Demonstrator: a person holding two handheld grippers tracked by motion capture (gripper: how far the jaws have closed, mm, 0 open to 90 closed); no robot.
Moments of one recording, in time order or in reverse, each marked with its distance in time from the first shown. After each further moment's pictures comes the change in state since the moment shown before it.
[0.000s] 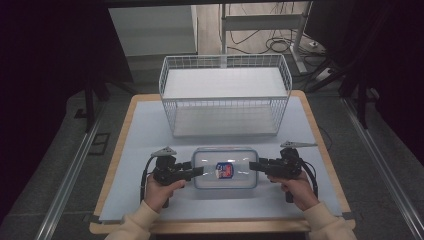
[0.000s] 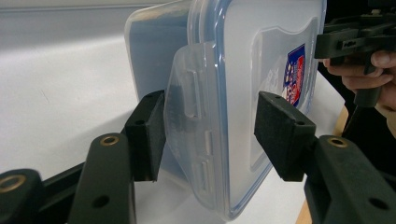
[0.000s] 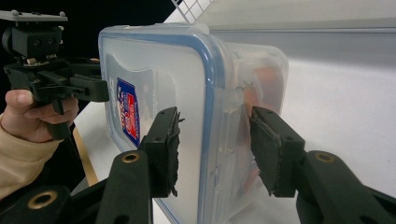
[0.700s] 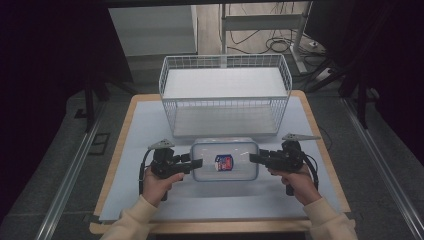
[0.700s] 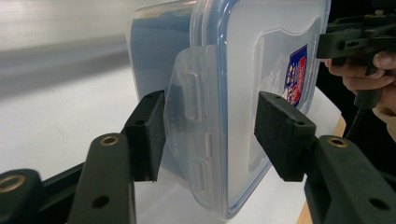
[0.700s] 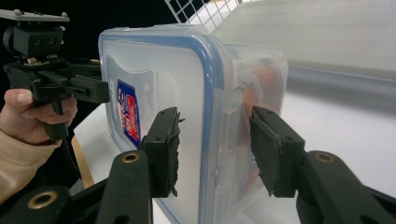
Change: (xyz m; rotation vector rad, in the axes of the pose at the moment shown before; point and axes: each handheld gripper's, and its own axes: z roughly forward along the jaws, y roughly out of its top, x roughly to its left) left arm -0.006 0.023 -0.011 -0.033 0.011 0.035; right arm 0.013 0.024 -0.008 -0.051 -0.009 -0.060
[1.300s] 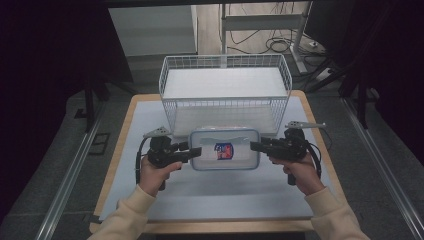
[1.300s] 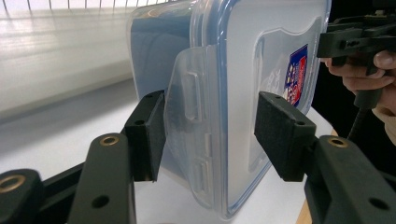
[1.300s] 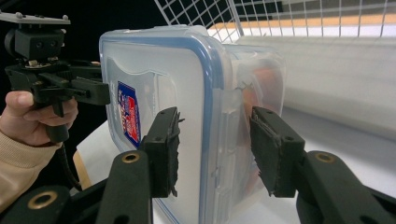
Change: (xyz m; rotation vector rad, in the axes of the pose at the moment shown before) left arm -0.007 0.037 -0.014 -0.041 -0.003 0.045; right arm 0.016 0.037 -0.012 -0.038 -0.015 -0.052
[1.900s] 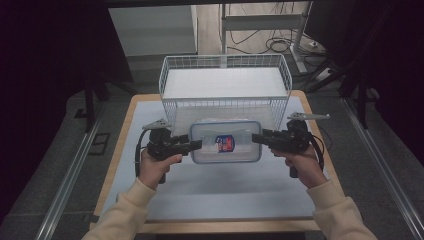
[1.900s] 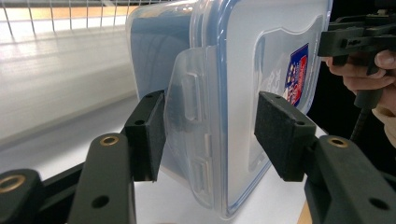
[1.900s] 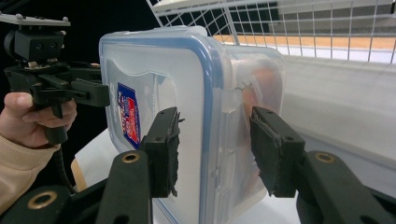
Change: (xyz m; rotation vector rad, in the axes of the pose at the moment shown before) left arm -0.003 0.020 -0.004 -0.021 -0.004 0.006; right arm 0.004 0.023 -0.006 -0.016 -0.012 -0.024
